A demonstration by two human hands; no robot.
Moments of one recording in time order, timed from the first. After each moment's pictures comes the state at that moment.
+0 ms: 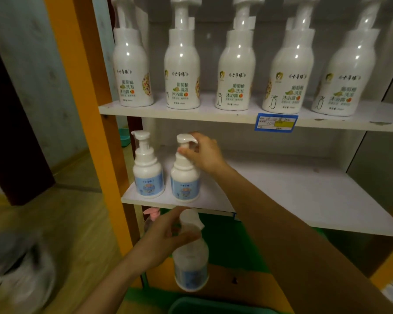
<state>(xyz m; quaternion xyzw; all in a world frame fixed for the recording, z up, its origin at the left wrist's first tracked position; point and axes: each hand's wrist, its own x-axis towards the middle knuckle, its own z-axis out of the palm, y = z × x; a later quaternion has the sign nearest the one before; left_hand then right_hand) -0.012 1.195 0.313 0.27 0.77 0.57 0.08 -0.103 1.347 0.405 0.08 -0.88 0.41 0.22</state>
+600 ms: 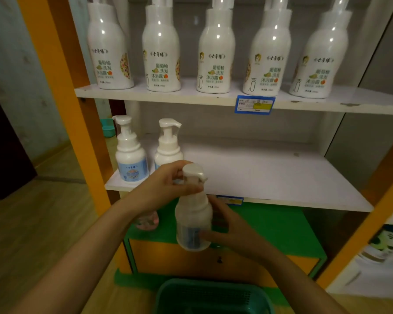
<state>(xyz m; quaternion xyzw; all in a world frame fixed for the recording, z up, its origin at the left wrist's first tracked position) -0.024 1.227 0.372 0.36 0.74 0.55 0.10 0.051 1.407 0.295 0.14 -0.80 0.58 -0.02</state>
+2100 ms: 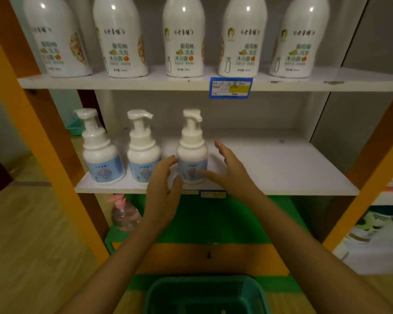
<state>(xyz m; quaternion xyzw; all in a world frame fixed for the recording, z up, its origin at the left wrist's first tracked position) -0.040 1.290 0.302 0.26 0.79 0.53 -0.16 -0.027 1.464 0.316 0.01 -0.86 0.48 0.19</state>
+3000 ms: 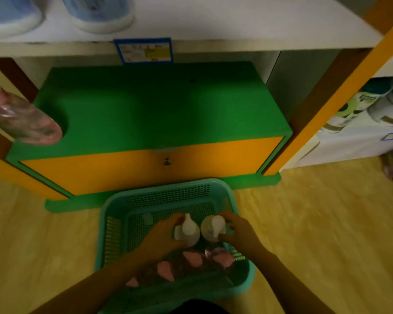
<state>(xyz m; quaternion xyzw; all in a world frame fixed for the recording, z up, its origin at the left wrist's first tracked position) 0.064 1.307 -0.037 0.29 0.84 0.33 0.34 0.179 1.513 -0.050 -0.21 -0.87 0.43 -0.10</state>
